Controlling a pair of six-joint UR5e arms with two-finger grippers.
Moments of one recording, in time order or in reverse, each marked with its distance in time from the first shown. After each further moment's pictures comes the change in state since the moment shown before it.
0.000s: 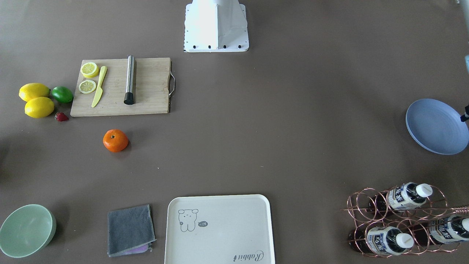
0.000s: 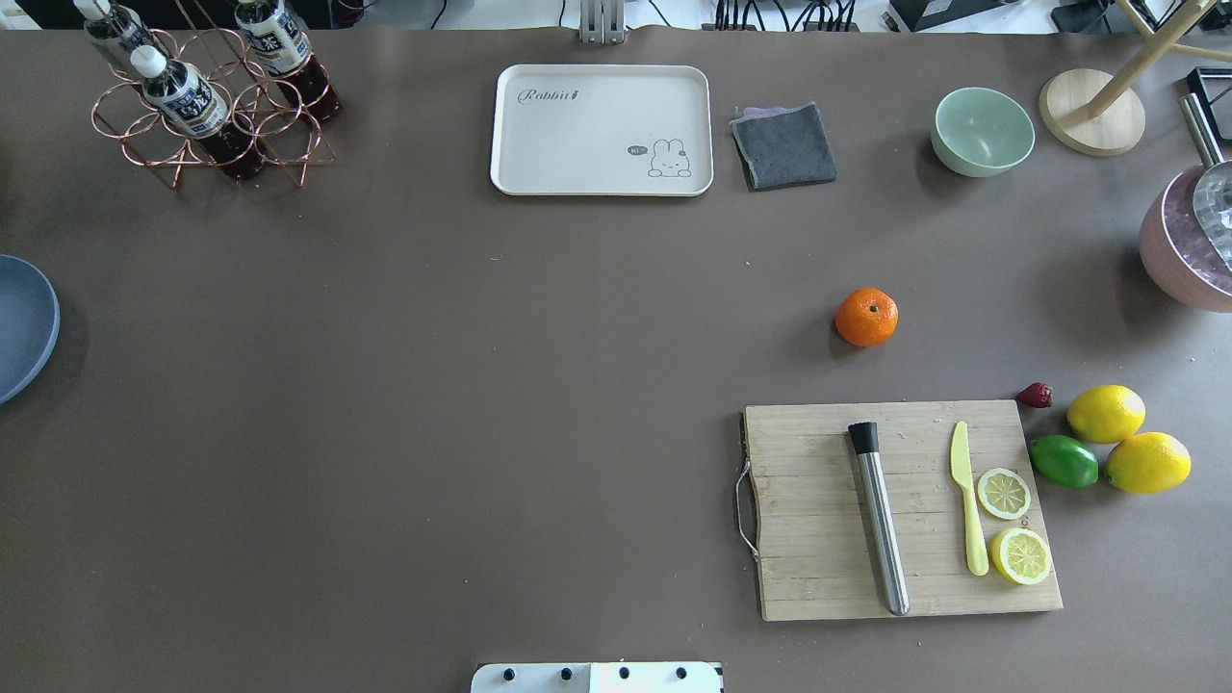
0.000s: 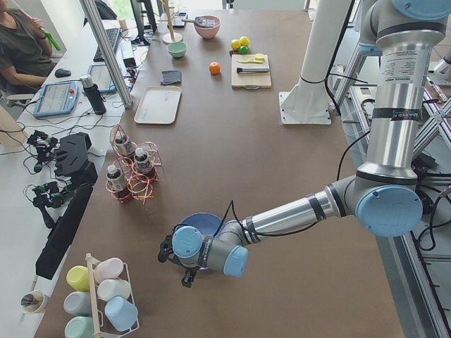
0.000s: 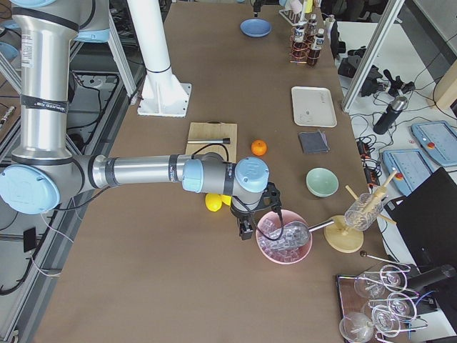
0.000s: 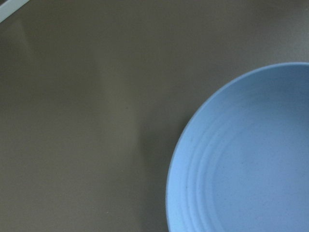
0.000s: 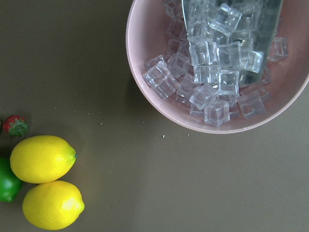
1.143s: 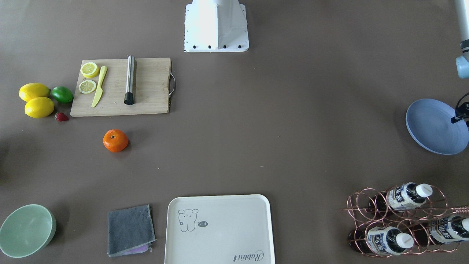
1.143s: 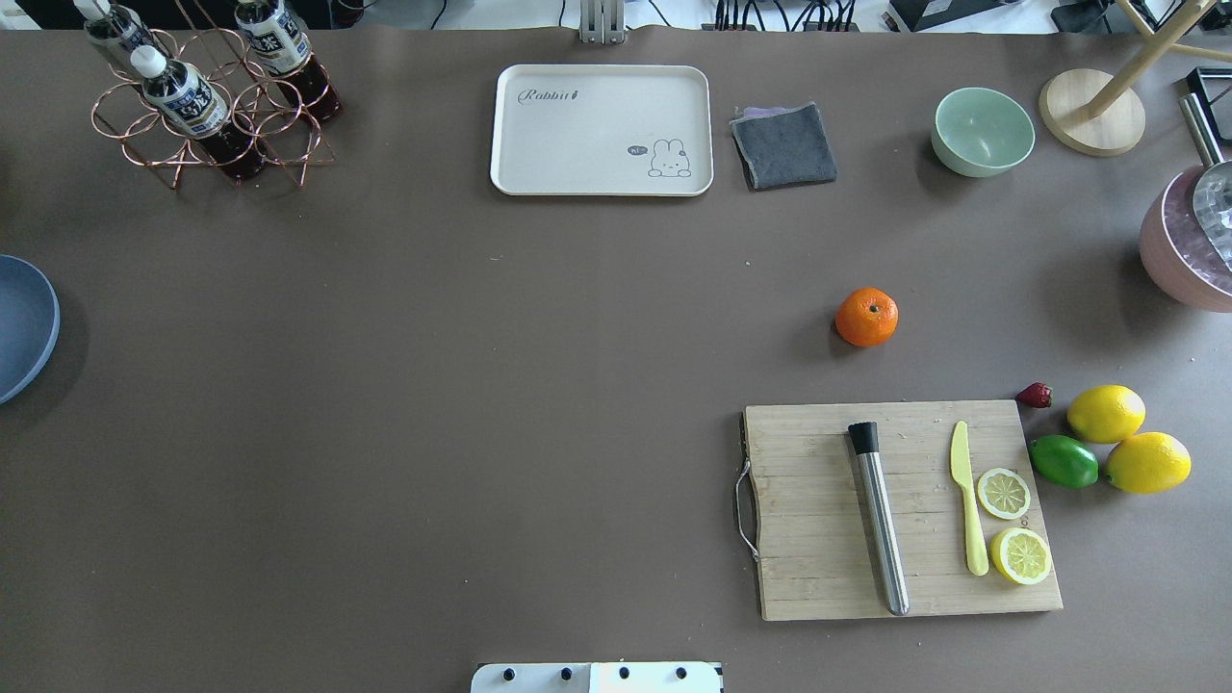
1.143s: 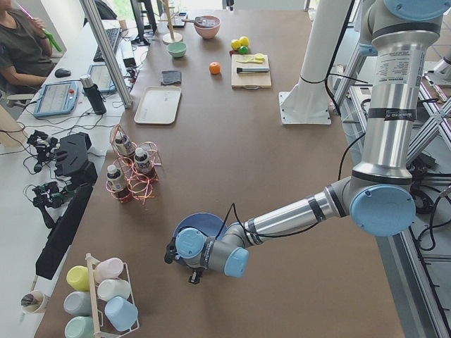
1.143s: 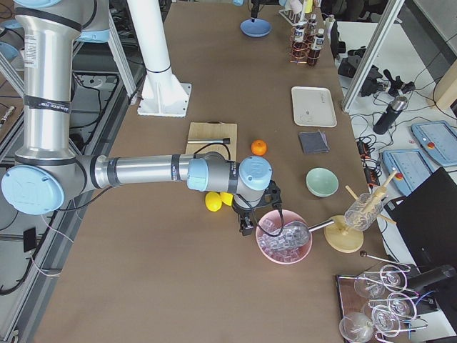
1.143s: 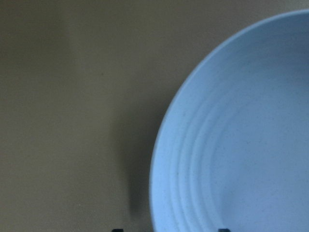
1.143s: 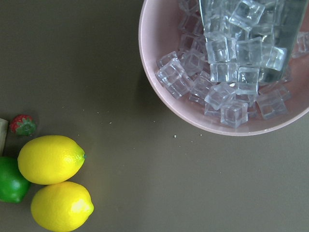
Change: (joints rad) left arm 0.058 -0.002 0.035 -0.021 0.000 -0.037; right arm -0.030 0.003 -0.005 0.000 0.013 0.020
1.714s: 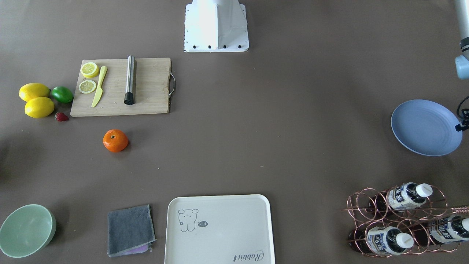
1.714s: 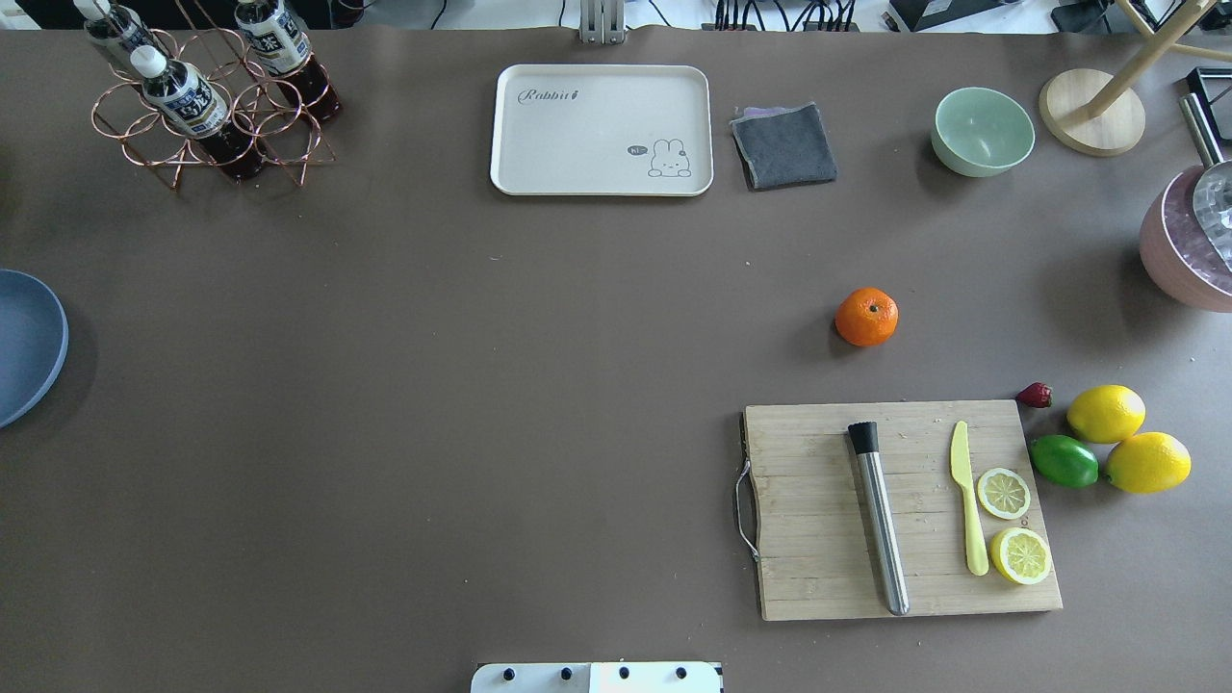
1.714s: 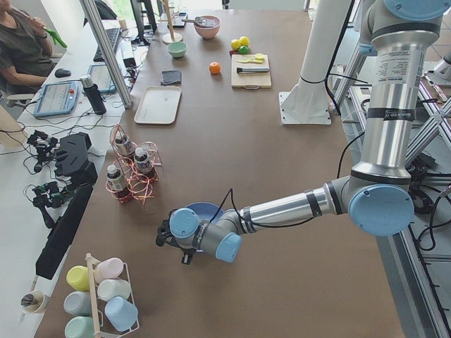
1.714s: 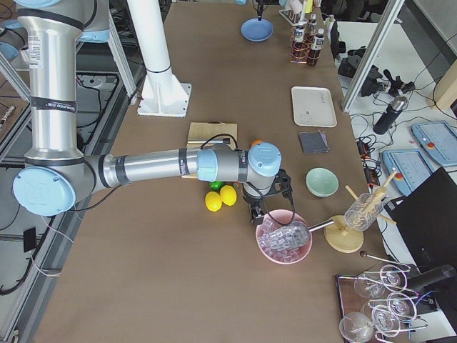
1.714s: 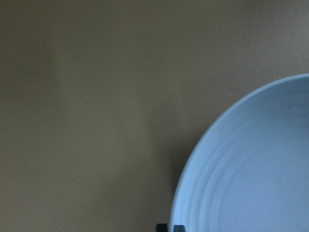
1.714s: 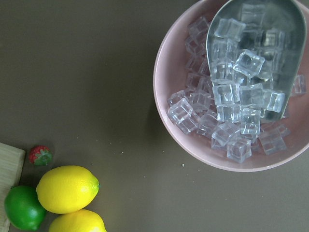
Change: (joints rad) left arm 0.001 -0.004 -0.178 0.007 -0.020 -0.233; right arm -0.005 0.084 0.019 0.001 0.004 0.100
